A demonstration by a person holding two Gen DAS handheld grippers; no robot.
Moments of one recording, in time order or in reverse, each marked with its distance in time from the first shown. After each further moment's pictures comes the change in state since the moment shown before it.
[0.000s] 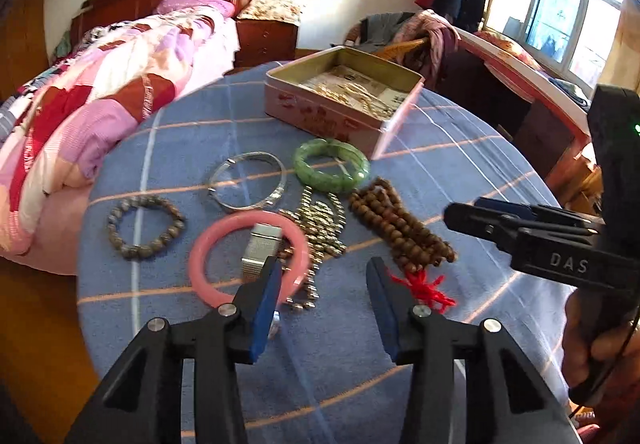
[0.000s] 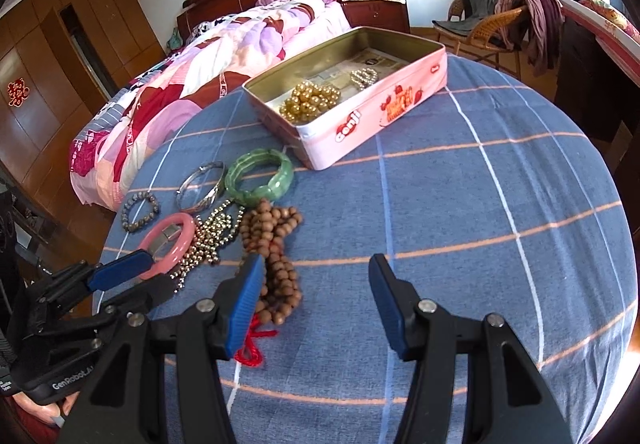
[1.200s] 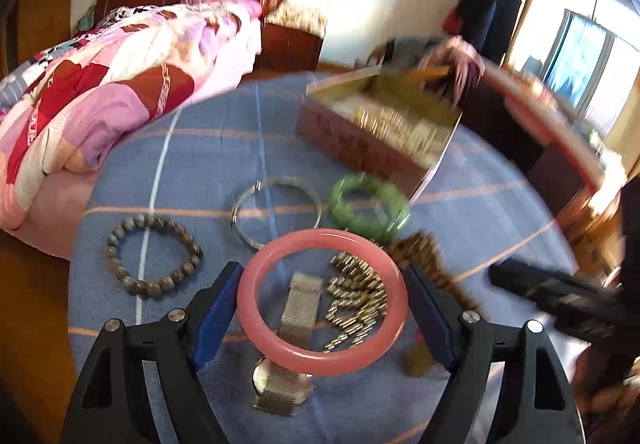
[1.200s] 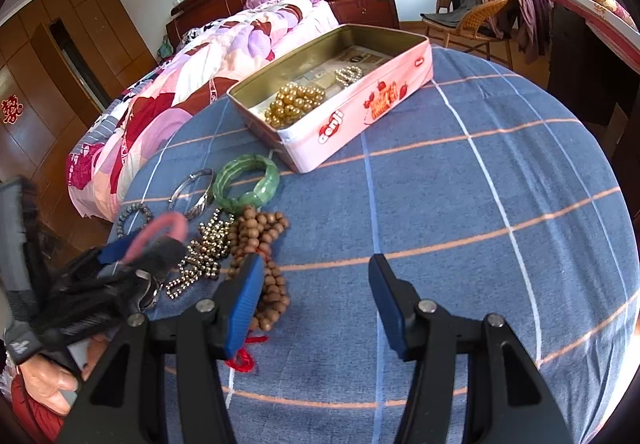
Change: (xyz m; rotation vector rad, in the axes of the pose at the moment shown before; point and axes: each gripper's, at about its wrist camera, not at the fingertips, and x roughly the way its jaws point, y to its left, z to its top) left arm 0.009 0.032 0.018 -0.142 -0.066 -0.036; right arm 0.000 -0.013 0.003 0.062 0.005 0.002
